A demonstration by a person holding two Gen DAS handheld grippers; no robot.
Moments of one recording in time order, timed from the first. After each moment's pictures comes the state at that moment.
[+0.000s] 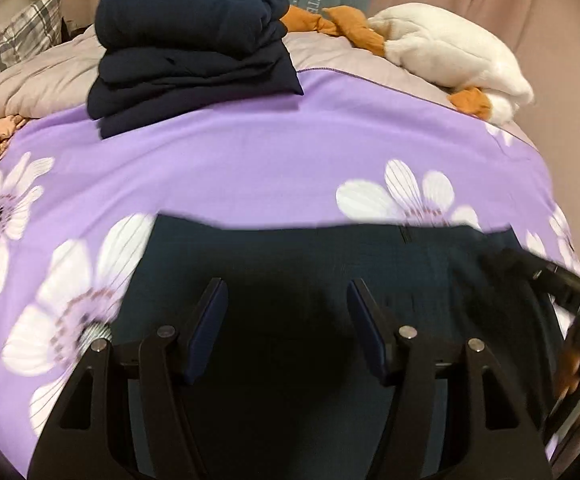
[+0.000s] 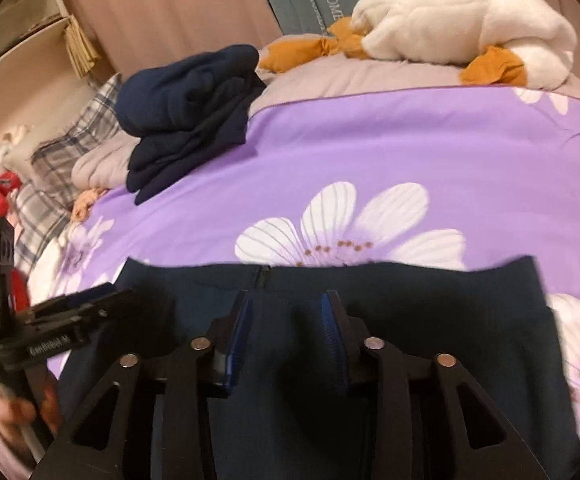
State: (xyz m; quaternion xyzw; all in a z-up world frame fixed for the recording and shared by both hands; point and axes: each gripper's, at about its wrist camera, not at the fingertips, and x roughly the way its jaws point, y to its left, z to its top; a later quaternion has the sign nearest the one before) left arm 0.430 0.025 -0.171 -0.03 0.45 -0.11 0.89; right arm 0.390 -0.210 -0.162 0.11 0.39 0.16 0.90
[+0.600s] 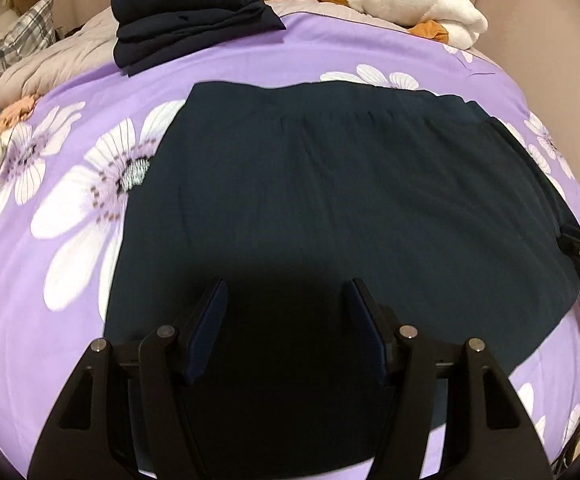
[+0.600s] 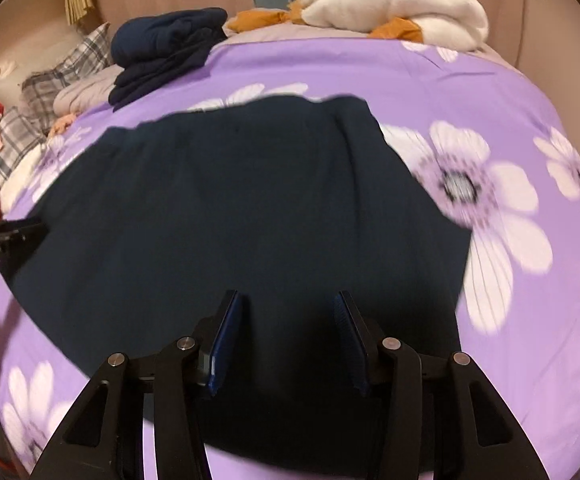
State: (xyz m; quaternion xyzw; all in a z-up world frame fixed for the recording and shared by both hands) left arm 0.285 0.052 -0.219 0.02 0.47 -0.13 0.87; right arm 0.236 -0.290 -0.208 0.02 0.43 0.09 0.90
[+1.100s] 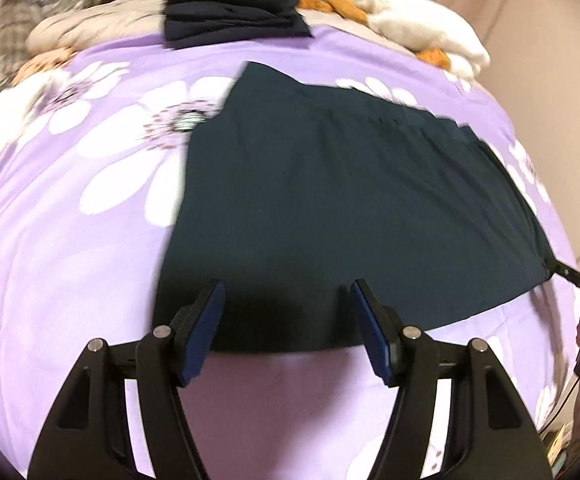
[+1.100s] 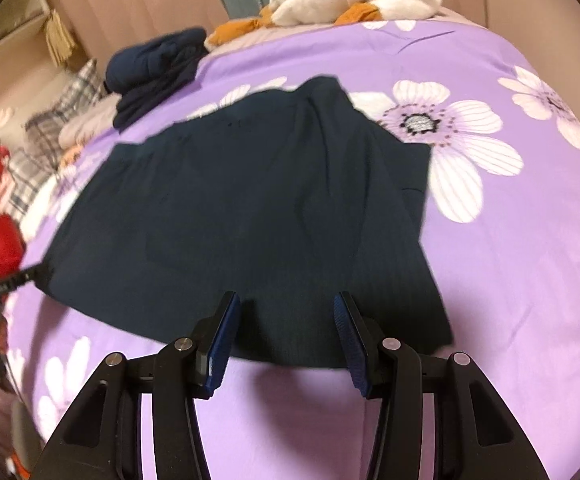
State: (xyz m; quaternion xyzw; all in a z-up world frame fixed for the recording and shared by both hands) left arm 0.215 0.111 -0.203 -0.06 0.46 -0.12 0.88; right arm 0.183 -0.316 -0.203 0.12 0.42 0.08 0.90
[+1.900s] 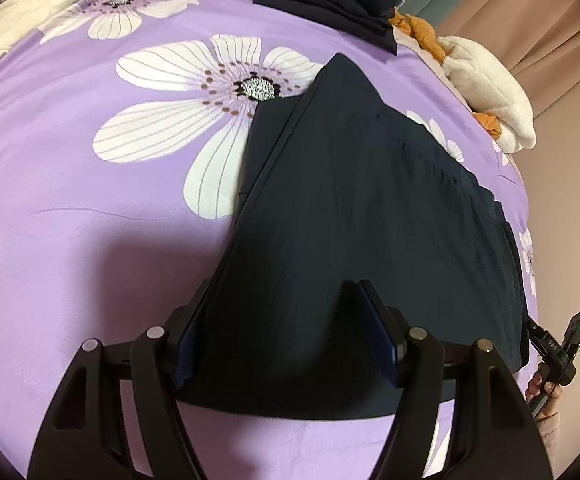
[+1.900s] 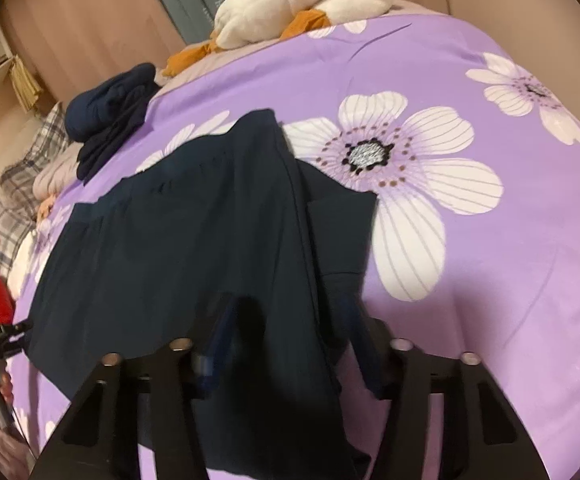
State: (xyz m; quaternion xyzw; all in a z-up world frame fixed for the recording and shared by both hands) left arm 0.256 0.148 -0.232 -0.22 0.50 -0.08 0.84; right arm 0.232 -0.362 -0.216 0.16 0.41 0.04 0.90
